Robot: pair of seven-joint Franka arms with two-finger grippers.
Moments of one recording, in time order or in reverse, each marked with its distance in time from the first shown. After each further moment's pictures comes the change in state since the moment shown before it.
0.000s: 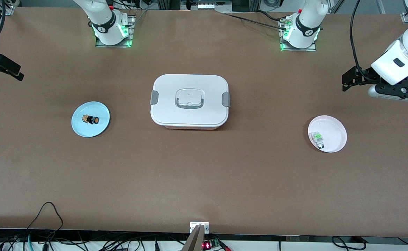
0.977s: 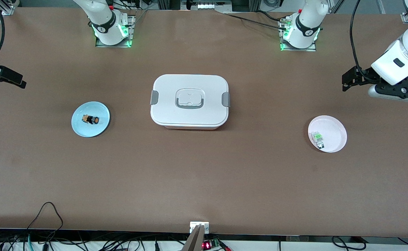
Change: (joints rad) left arm 0.001 0.000 0.000 0.000 0.000 0.000 0.000; right arm 0.000 0.110 0.001 0.127 0.005 -0.083 -0.002
